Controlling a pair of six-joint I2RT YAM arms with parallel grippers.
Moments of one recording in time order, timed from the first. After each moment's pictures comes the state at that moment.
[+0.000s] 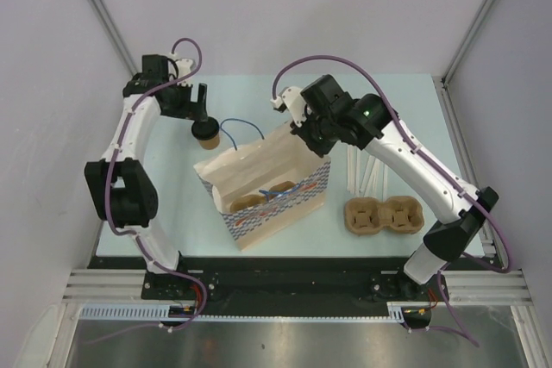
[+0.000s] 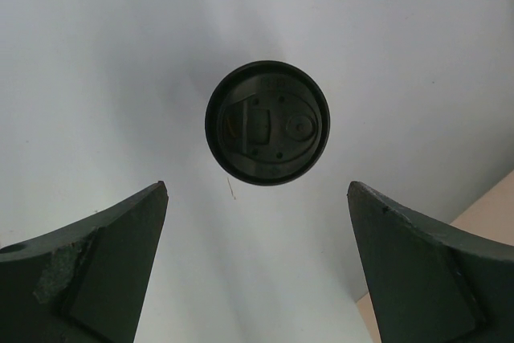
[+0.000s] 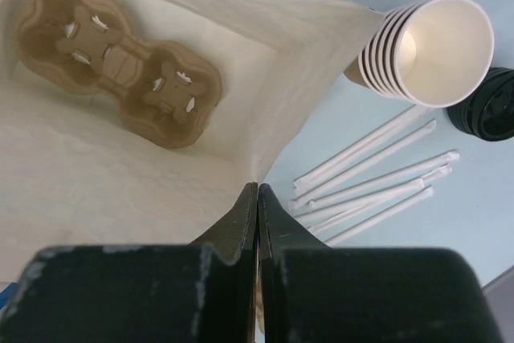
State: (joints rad) left arm 0.03 1.77 1.68 -0.80 0.24 0.18; right arm 0.79 1.63 1.90 -1.16 0.02 -0.21
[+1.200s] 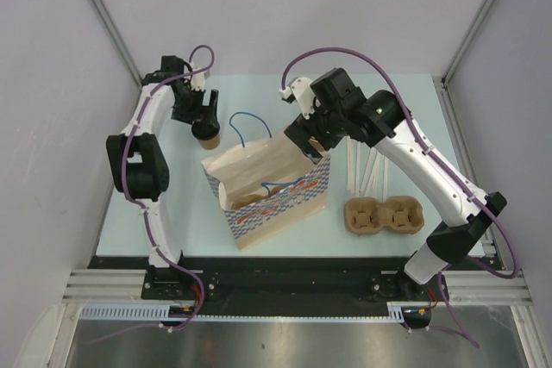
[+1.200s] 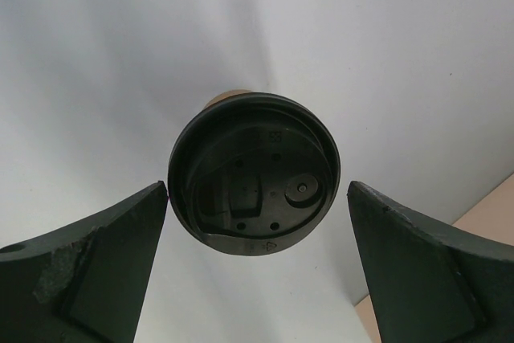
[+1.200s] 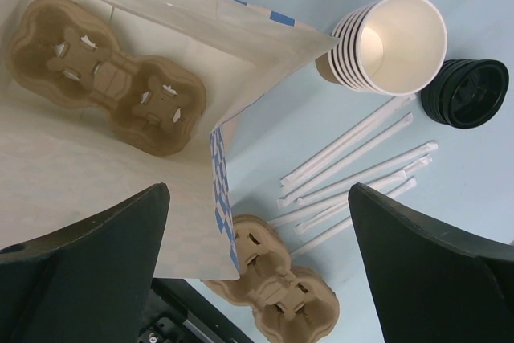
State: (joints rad) left arm 0.01 2.08 1.89 -0.93 0.28 0.19; right arm 0.77 1.59 1.93 -1.17 0.06 -0.20
